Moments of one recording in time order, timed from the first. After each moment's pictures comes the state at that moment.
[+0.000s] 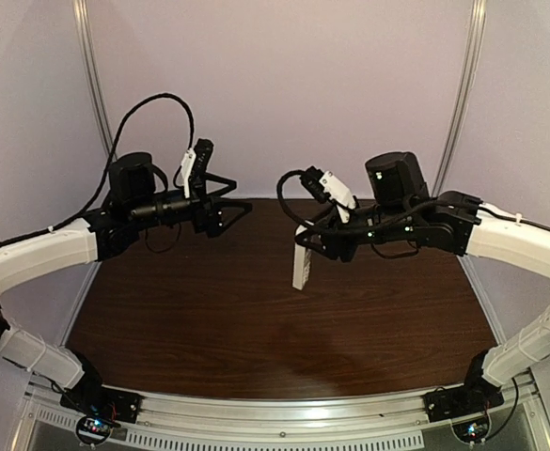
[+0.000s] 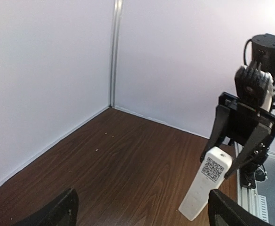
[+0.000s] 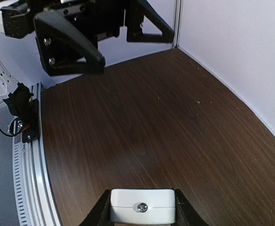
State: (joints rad) left arm -0.64 1.34 1.02 0.25 0.59 -0.05; right arm 0.90 1.34 1.25 -0.33 -0.20 -0.07
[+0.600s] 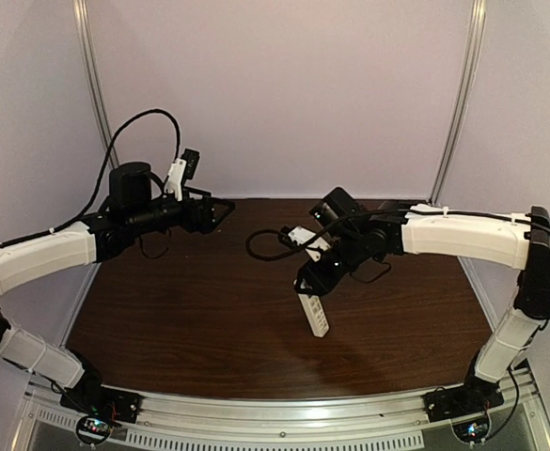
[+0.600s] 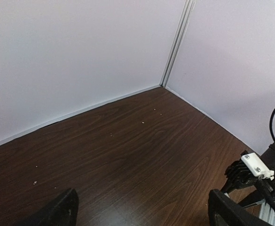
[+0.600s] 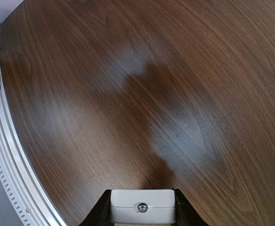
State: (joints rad) left arm -0.55 1.33 0.96 0.16 0.33 -0.17; right arm 0.89 1.67 1.36 -0.65 -0.15 0.03
